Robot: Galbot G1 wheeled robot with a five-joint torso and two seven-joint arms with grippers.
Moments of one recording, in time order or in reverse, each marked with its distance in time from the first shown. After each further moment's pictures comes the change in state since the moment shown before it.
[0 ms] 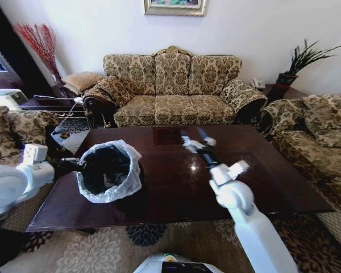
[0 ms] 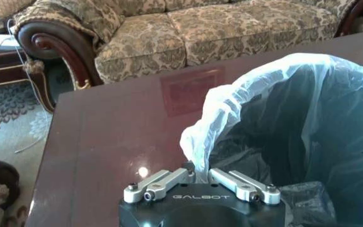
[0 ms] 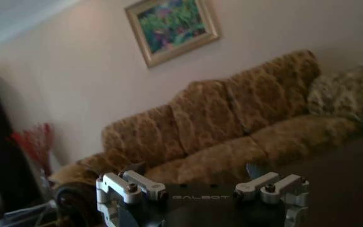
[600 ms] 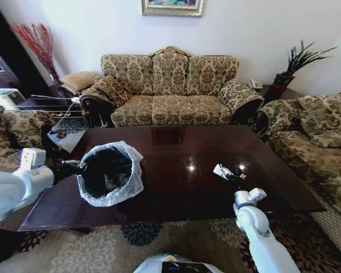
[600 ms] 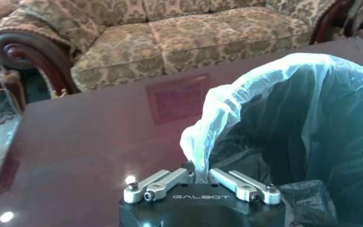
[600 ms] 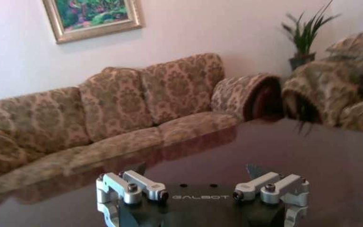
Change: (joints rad) left arm 0.007 -0.068 -0.003 -0.083 0.019 -0.015 0.009; right arm 0.024 0.016 0.074 -0.325 -0.163 0.181 0.022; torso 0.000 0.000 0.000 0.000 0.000
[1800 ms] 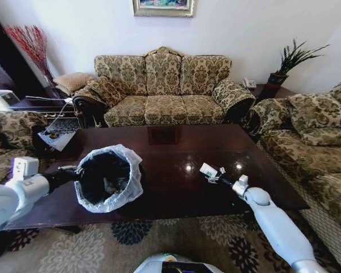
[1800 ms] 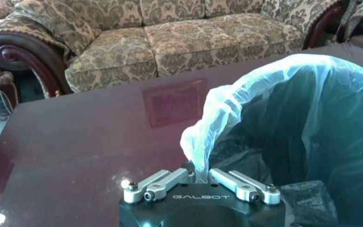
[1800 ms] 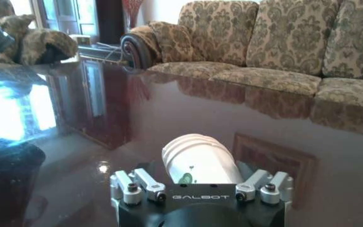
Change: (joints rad) left arm 0.001 -0.066 0.022 -0.014 0.055 -0.023 0.046; right arm 0.375 -0.231 -0.219 -0.473 -0.173 -0.014 -0.788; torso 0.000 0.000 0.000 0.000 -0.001
